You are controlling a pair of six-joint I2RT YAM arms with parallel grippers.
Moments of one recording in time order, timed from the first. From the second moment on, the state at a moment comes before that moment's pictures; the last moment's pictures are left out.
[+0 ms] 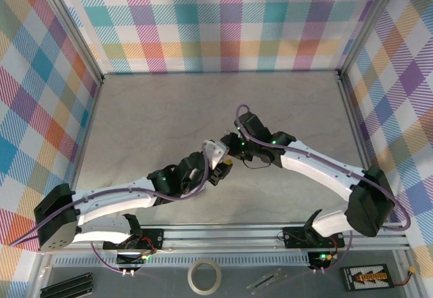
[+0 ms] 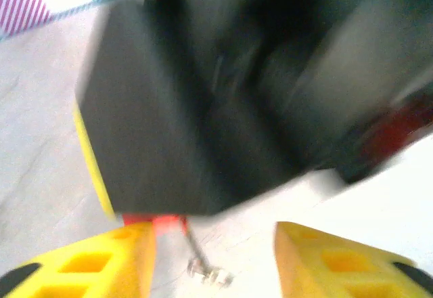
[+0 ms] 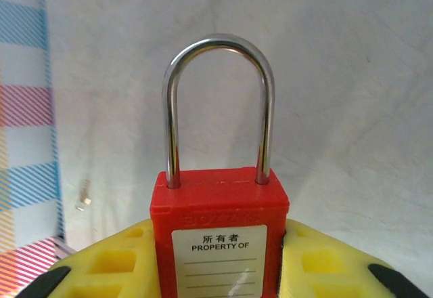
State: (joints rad) left arm -1.09 1.16 0.69 0.05 -0.30 -0.15; right arm 0.82 1.41 1.05 -0.47 -0.13 1.01
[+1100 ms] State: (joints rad) left arm -0.75 1.08 0.47 0.45 0.13 -0.84; right arm 0.87 1.29 0.95 -0.59 -0.10 0.73
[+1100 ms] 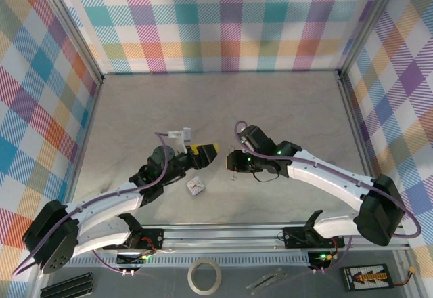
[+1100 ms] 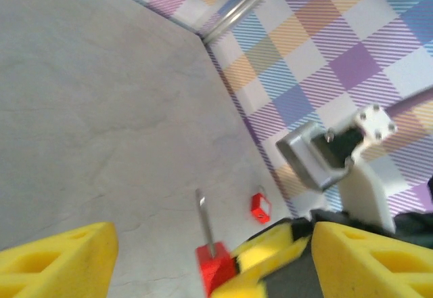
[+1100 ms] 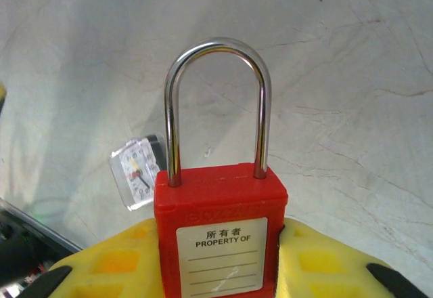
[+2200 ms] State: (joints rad) left arm -0.75 1.37 0.69 0.11 0.27 -0.93; right arm 0.96 1.32 1.01 -0.69 0.03 0.39
